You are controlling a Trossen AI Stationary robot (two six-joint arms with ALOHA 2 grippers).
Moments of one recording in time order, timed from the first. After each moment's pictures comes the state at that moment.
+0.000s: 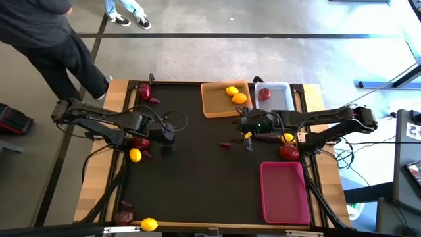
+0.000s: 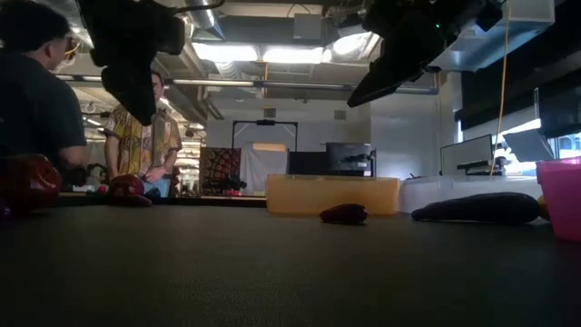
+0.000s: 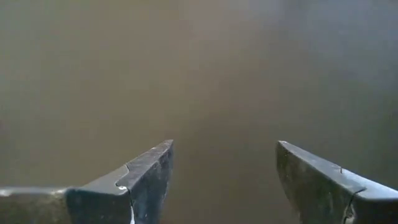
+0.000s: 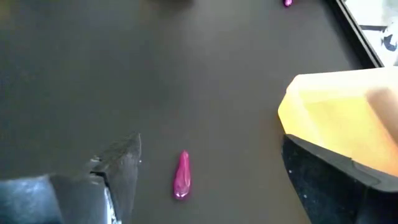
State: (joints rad) left arm -0.11 1.19 0.91 -0.92 -0.23 -0.62; right arm -0.04 1.31 0.90 -0.25 0.06 -0.08
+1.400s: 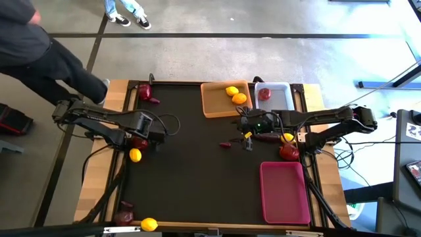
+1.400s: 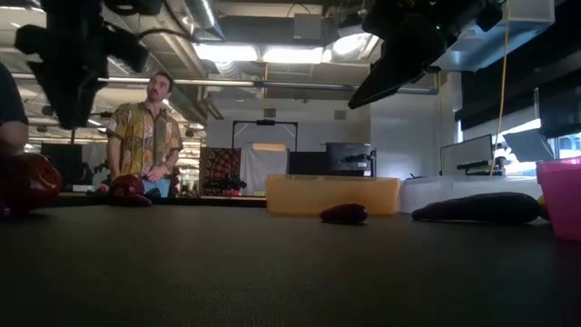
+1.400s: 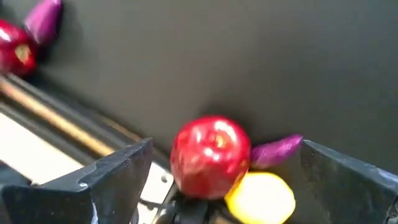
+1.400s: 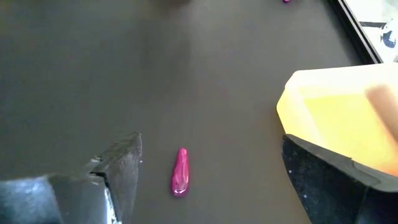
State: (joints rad) left arm -0.10 1.21 0.93 -1.39 -0.22 -0.61; right arm -0.04 1.31 0.90 -0.26 0.06 -0.08
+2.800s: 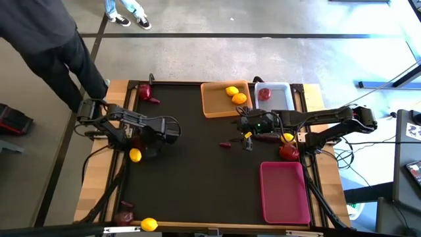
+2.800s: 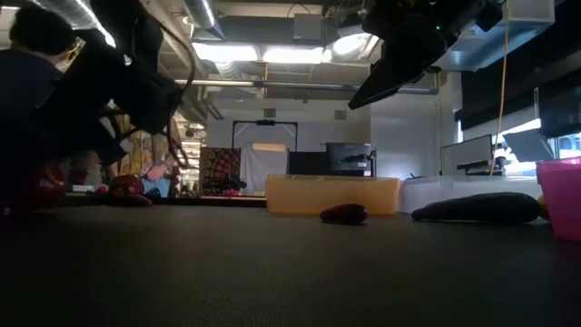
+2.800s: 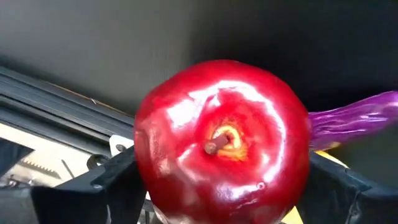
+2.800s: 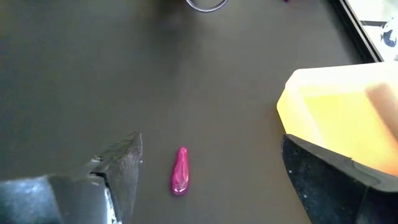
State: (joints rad) left arm 0.05 1.57 0.76 -1.31 -0.08 -0.36; right arm -0.04 1.31 0.90 -0.26 0.06 -0.08
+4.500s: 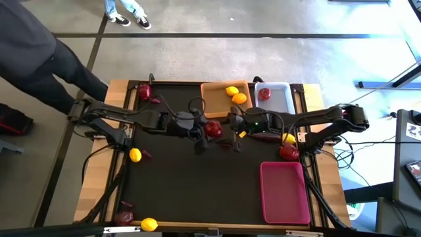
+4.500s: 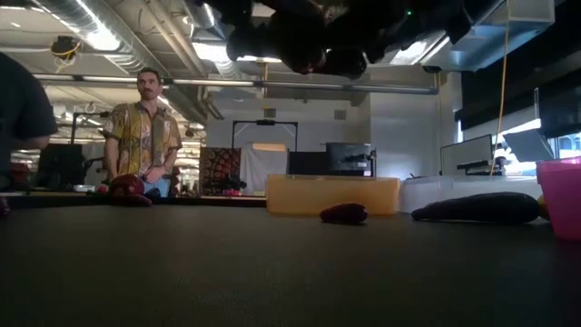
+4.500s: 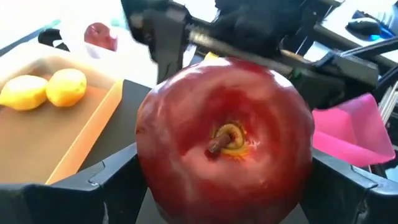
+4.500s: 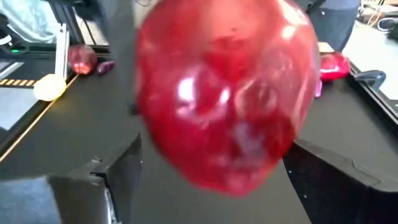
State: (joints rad) left arm -0.06 1.46 1.12 -0.16 -0.24 -0.36; right arm -0.03 1.43 0.90 0.19 -0.10 -0.06
